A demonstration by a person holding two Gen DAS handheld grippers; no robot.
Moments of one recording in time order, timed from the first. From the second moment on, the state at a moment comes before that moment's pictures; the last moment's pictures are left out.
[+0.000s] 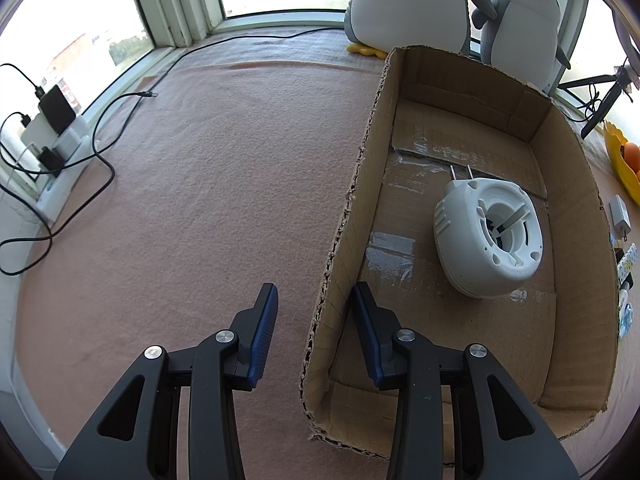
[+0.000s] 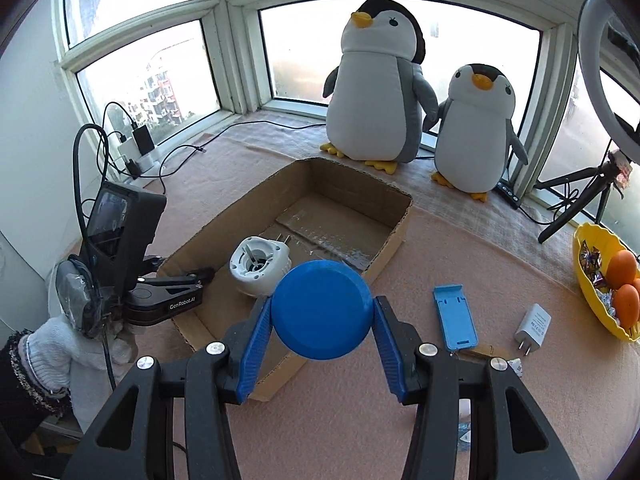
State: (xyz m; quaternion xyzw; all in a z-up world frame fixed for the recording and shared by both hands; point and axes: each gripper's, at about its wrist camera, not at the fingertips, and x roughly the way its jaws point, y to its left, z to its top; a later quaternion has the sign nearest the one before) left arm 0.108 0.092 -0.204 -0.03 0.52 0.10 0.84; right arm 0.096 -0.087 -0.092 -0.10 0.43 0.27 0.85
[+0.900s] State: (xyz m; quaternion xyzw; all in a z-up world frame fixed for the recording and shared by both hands) left arm 0.109 0.093 -0.204 -0.04 0.52 0.10 0.85; right arm 0.096 -0.041 -0.109 -0.10 0.44 0.29 0.84
